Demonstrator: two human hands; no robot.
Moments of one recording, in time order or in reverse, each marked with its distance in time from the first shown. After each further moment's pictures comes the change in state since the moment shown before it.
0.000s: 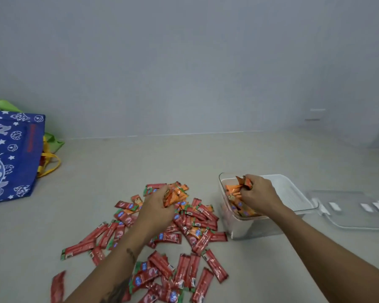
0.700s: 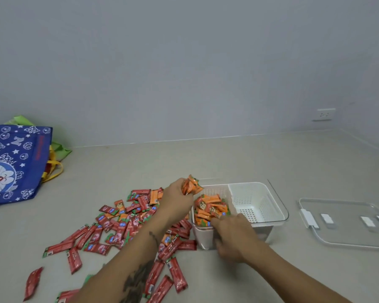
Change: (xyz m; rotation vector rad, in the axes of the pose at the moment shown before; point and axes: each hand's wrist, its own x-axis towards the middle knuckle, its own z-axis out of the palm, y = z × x) left_hand 0.039 0.122 0.124 0.023 0.065 -0.106; right_hand -0.036 0.067 -0.020 -0.546 -0.373 -0.502
